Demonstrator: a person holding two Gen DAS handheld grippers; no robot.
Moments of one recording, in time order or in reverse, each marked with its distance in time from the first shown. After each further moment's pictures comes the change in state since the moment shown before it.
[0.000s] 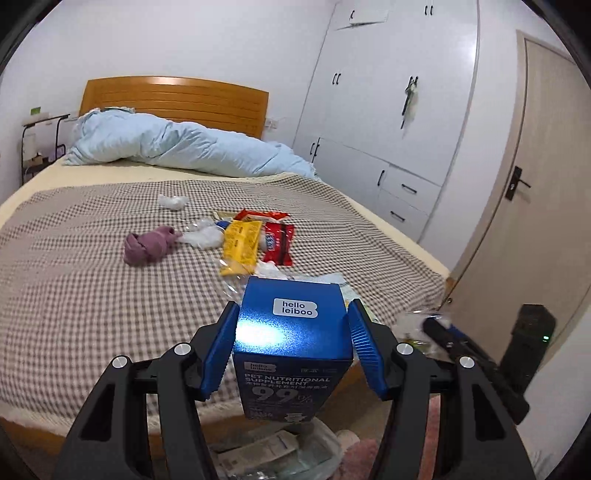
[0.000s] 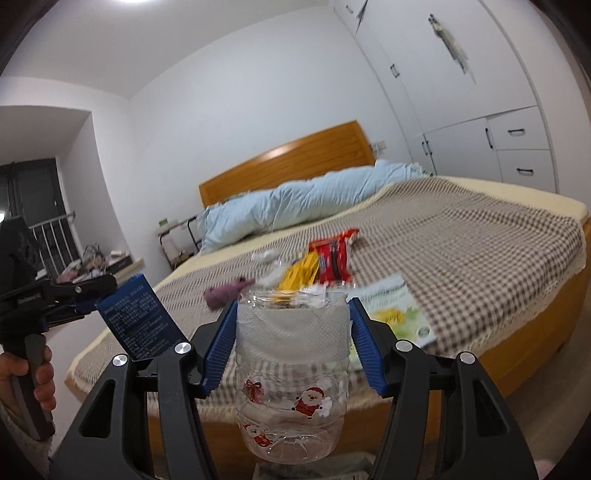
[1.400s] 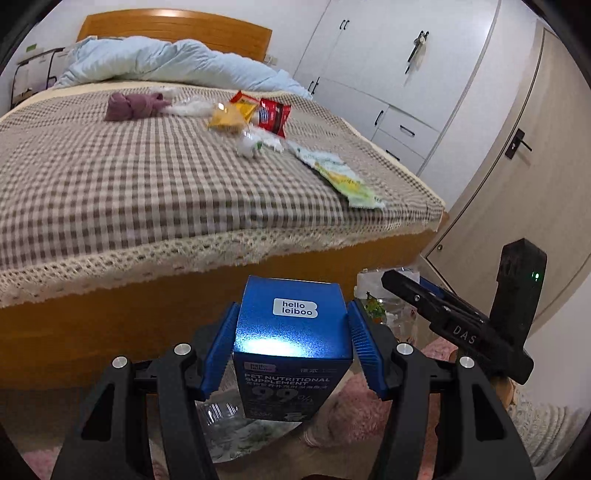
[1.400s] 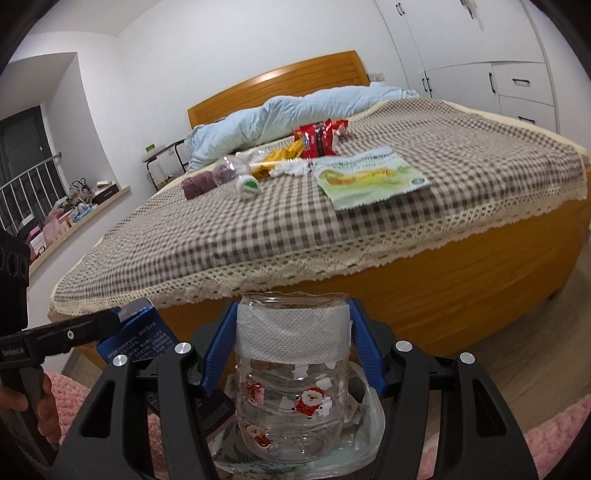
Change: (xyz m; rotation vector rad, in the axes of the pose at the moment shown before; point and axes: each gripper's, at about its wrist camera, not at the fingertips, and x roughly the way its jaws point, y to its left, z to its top) left arm 0.056 0.007 -0.158 -0.083 0.230 -0.064; right arm 0.026 -0.018 -0.113 -0.022 0.278 -0.051
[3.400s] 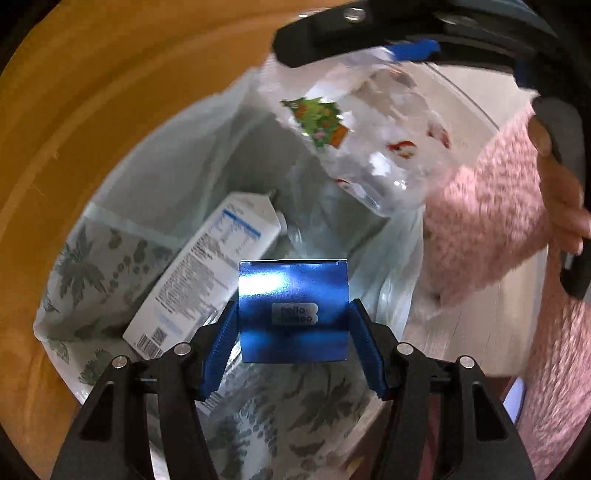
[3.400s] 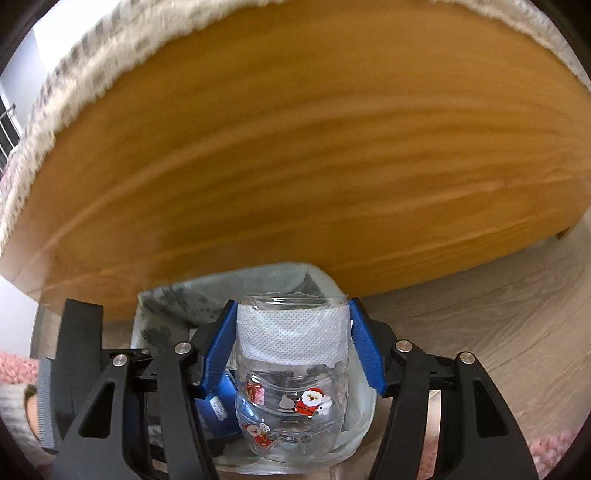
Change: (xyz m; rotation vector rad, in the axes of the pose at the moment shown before) left arm 0.243 0.016 -0.155 0.448 0.631 -0.057; right arm 0.145 -0.073 -0.090 -0.005 0.374 -0.113
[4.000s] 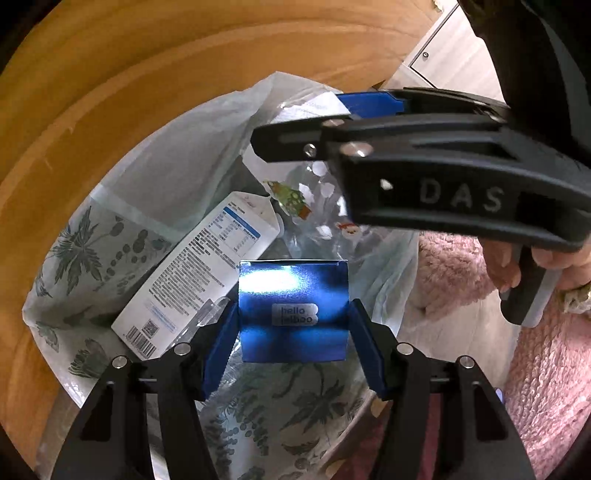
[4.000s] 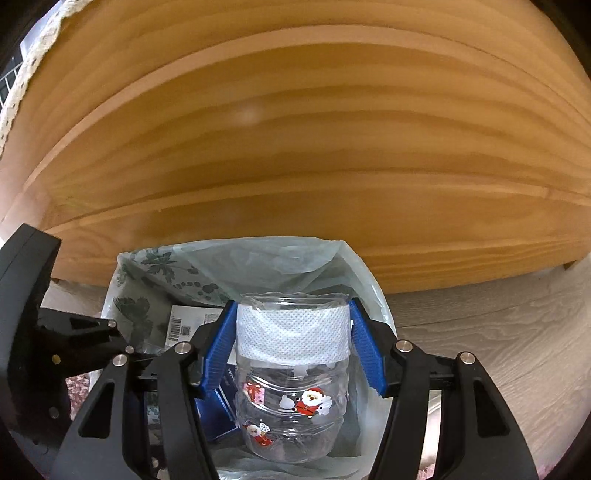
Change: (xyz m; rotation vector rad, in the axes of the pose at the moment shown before) left arm -0.009 0.013 0.000 -0.100 -0.025 -0.078; right arm 0.042 0.040 -0.016 -0.144 0.025 -0.043
